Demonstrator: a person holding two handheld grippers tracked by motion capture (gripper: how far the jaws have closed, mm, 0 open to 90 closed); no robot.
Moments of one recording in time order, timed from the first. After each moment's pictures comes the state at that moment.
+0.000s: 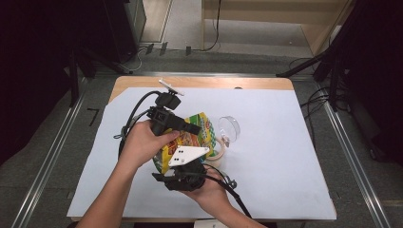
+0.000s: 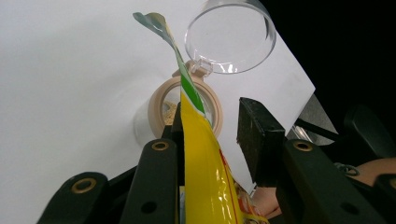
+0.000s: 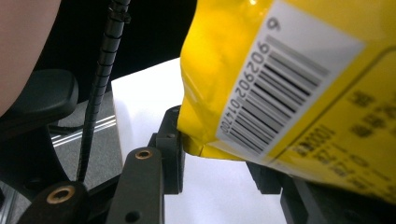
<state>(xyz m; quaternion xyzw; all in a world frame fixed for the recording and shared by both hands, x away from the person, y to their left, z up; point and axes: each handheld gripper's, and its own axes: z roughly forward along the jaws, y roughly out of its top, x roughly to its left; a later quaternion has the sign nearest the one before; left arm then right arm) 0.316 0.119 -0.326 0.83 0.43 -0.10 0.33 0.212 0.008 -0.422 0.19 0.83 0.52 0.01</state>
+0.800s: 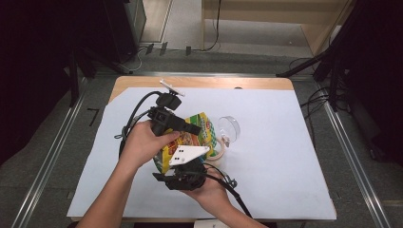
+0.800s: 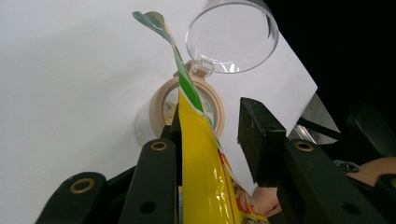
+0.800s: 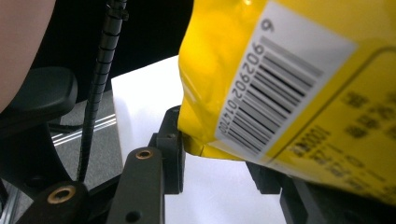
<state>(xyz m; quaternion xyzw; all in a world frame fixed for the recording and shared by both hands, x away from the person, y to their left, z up) 0.316 0.118 -0.328 0.83 0.43 -0.10 0.33 0.214 0.007 -0.424 0.19 0.83 0.52 0.01</state>
